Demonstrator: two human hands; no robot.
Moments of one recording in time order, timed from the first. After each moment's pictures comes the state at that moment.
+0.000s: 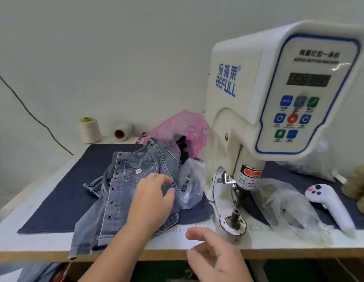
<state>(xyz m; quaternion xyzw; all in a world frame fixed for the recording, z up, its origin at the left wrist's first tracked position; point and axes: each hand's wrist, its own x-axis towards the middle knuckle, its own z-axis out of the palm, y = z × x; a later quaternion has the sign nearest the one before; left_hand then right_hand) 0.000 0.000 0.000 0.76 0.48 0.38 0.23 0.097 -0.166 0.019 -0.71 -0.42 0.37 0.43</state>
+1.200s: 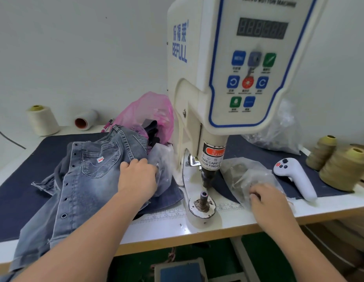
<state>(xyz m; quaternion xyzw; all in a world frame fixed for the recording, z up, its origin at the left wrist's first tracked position) 0.067 0.046 -0.025 0.86 0.50 0.06 -0.10 0.294 -0.159 -0.031 -0.86 -0.42 0.02 0.27</state>
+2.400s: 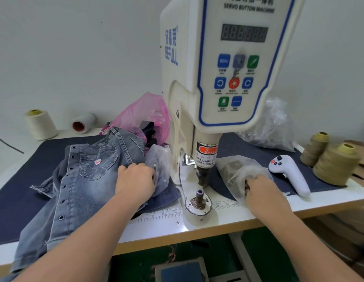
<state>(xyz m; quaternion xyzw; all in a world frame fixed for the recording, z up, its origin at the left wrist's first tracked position) 0.064 0.040 -0.024 0.86 0.49 0.06 -0.09 0.306 -0.148 -0.024 -0.88 -0.46 -0.02 0.07</state>
